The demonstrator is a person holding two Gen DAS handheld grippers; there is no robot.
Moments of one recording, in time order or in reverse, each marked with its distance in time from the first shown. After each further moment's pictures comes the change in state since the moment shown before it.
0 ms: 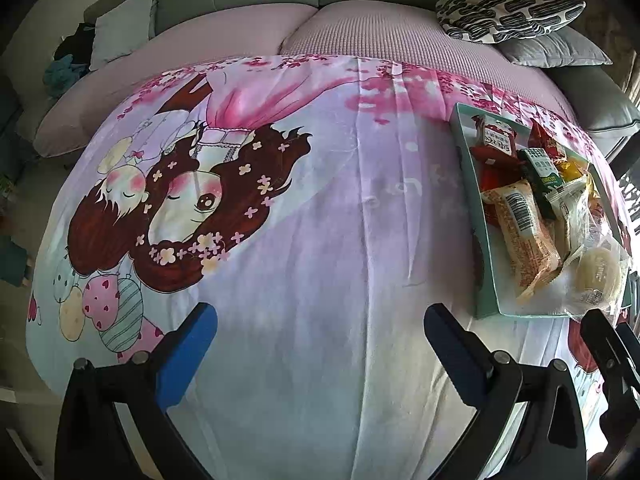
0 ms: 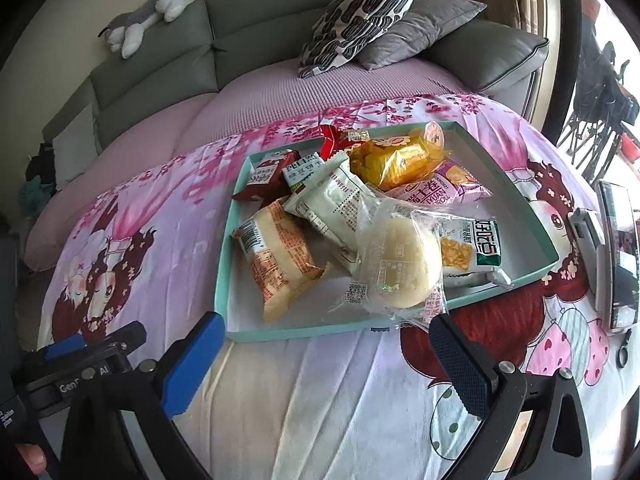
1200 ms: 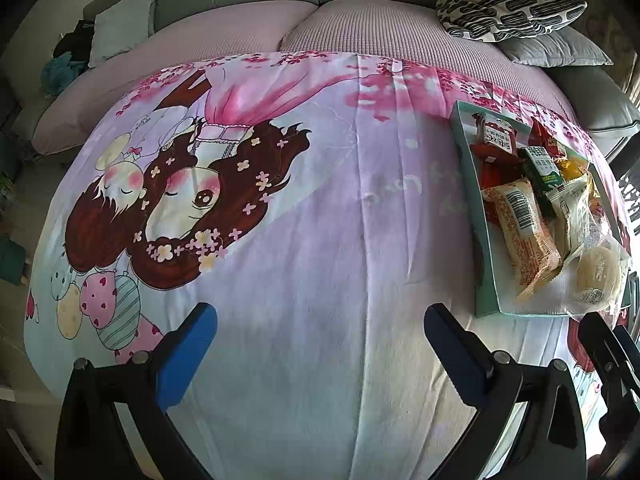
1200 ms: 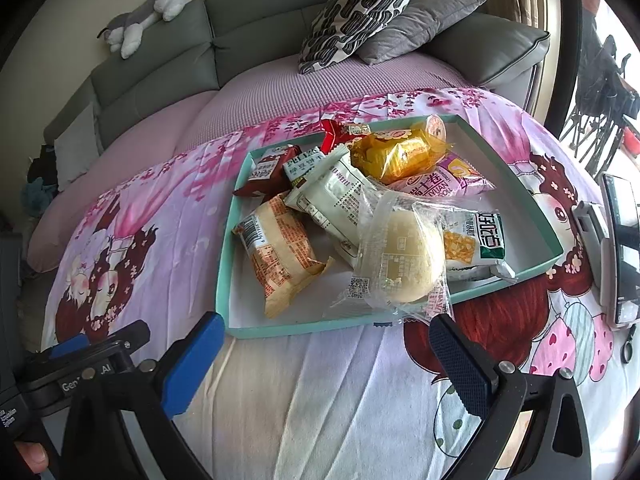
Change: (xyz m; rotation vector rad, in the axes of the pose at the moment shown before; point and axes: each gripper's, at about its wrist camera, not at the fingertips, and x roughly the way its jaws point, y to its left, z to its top) left arm 0.002 0.000 -0.001 -0.004 0.007 -0.004; right arm 0.002 -0.002 -0.001 0.010 0.014 0.014
